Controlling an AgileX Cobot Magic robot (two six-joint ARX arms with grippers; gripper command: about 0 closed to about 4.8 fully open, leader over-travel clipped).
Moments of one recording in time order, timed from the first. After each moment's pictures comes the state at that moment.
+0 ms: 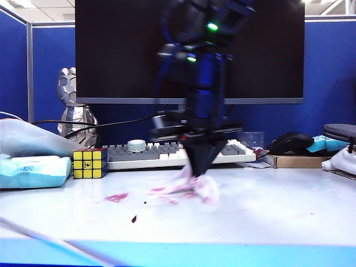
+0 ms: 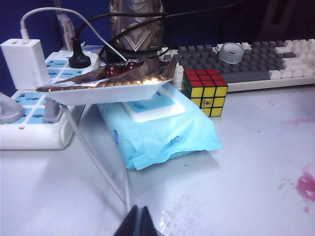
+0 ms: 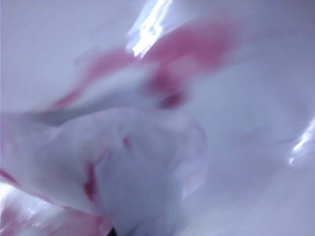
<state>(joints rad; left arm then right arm) -0.11 0.00 0.01 -0.16 -0.04 -0.02 0.63 2.08 1.63 -0.80 0.12 0.08</state>
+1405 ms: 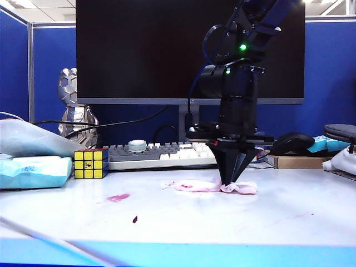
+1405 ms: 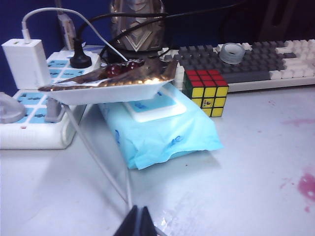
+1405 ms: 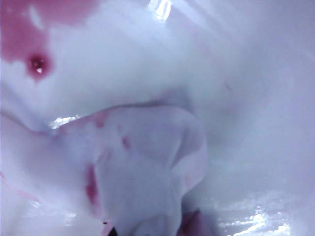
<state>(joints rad) -0.11 0.00 0.01 -0.16 -0.04 -0.02 0.47 2.13 1.65 -0.91 -0.06 0.06</state>
